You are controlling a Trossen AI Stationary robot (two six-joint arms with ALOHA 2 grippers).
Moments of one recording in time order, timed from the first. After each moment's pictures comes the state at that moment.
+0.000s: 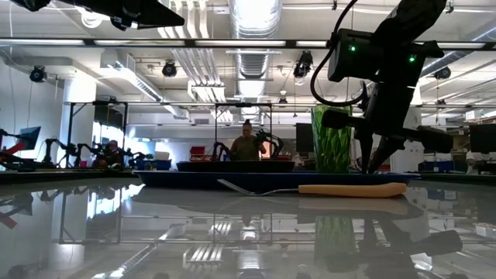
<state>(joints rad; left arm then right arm) -0.22 0.88 0.56 0.32 -0.76 0.30 -0.02 1.55 0.78 -0.59 0.38 1.85</state>
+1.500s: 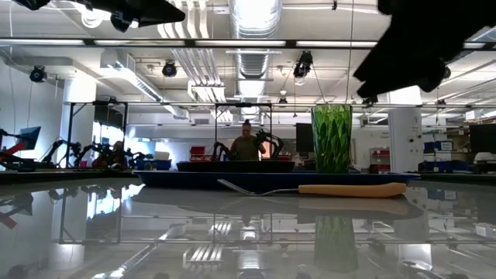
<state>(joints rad) -0.22 0.88 0.57 0.35 -0.76 0.21 0.58 1.41 0.78 -0.24 0.70 0.86</state>
